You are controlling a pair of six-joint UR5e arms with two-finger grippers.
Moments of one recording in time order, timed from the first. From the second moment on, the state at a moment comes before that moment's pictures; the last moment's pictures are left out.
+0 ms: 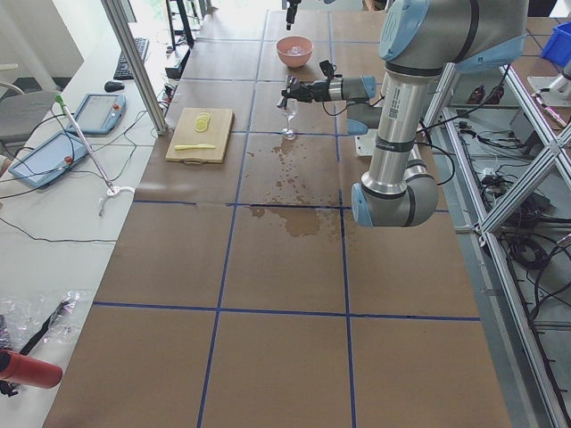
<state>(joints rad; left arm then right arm) -0.10 -2.06 -1.84 -2.33 -0.41 0.26 1.12 -1.77 2.08 -1.26 2.23 0.92</state>
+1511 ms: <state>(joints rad) -0.10 -2.08 -1.82 -2.33 -0.35 0.61 1.12 -1.77 2.09 -1.26 2.23 0.92</state>
